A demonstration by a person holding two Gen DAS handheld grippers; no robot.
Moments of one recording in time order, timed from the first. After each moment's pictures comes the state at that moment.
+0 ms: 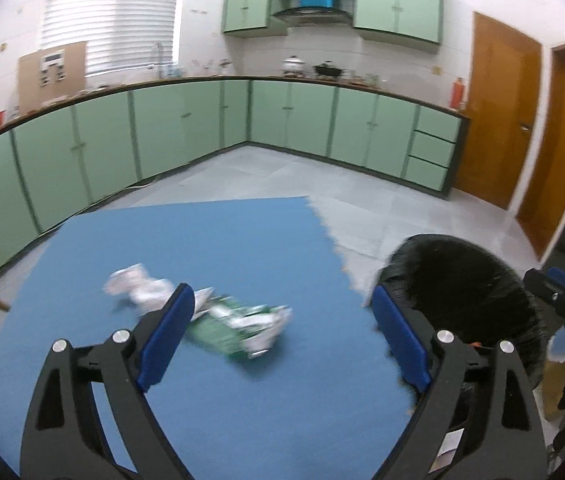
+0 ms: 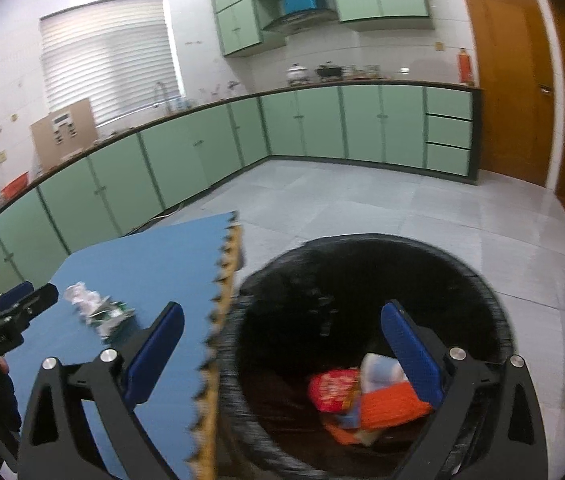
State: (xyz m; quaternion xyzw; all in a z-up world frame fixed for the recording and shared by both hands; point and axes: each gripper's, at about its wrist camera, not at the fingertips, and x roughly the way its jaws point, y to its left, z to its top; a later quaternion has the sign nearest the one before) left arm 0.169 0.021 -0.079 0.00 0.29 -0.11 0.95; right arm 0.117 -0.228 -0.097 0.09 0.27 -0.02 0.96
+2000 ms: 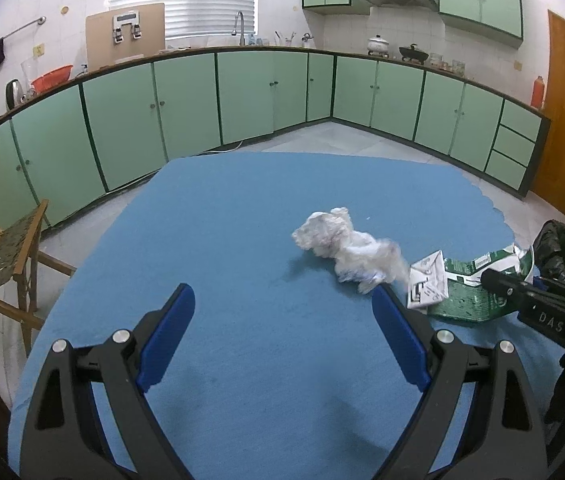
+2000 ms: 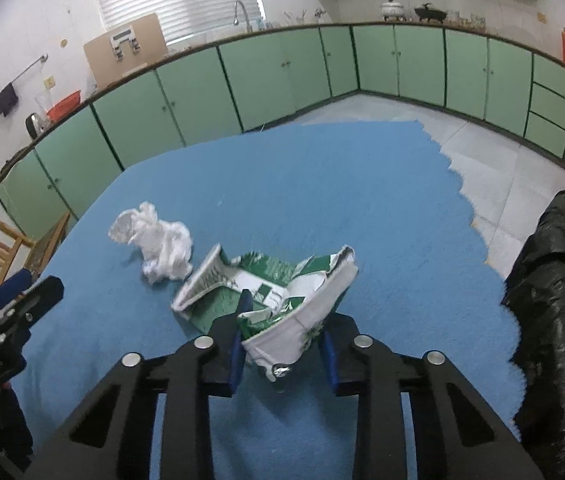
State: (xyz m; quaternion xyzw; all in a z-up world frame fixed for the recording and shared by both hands) left arm 0.214 0.172 -0.141 -0.01 0.33 0.01 0.94; right arm 0.246 -0.033 -0.188 0.07 0.37 0.11 0.92
